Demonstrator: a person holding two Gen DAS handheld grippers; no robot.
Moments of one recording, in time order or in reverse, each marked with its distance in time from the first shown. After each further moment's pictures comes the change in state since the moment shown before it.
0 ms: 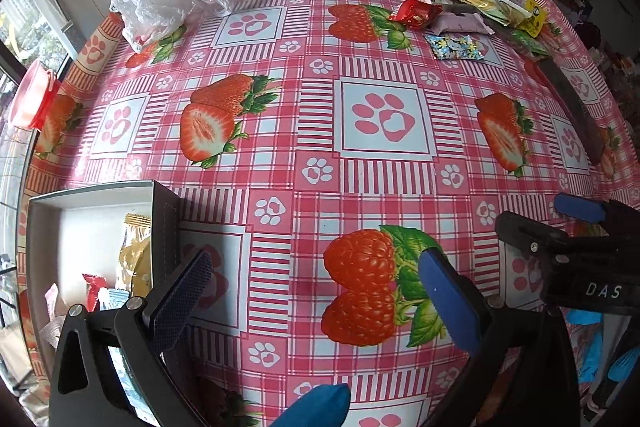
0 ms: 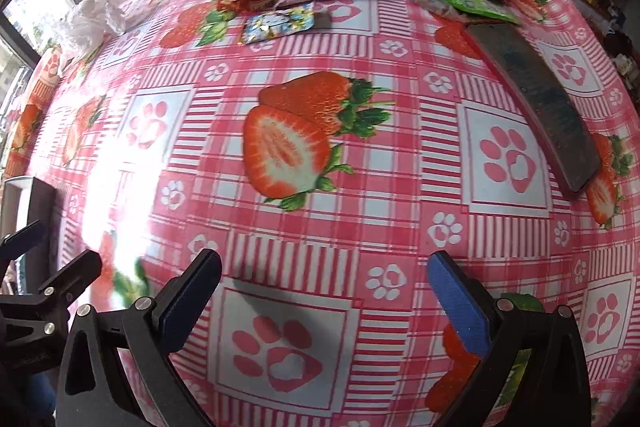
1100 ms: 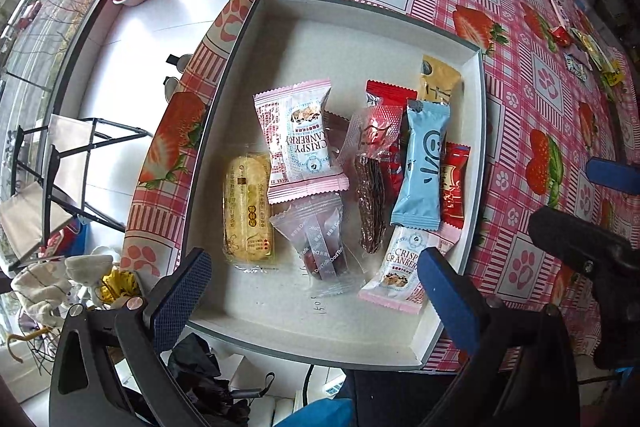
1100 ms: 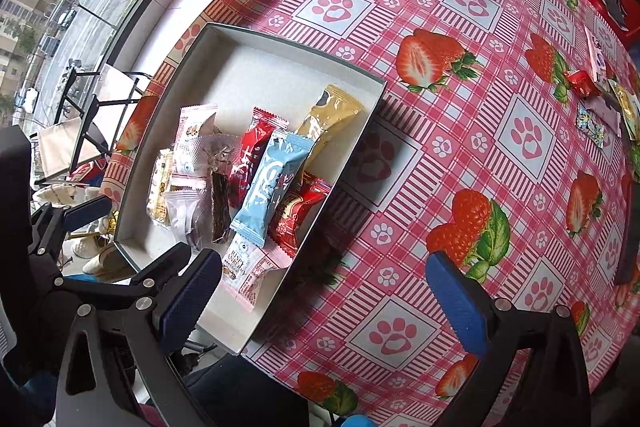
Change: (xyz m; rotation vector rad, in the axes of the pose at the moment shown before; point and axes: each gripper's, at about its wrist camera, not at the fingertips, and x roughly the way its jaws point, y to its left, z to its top) left arm -0.072 0.200 -0.111 -0.317 0.279 0.057; right arm -0.054 0.284 -0.030 -0.460 0.268 0.105
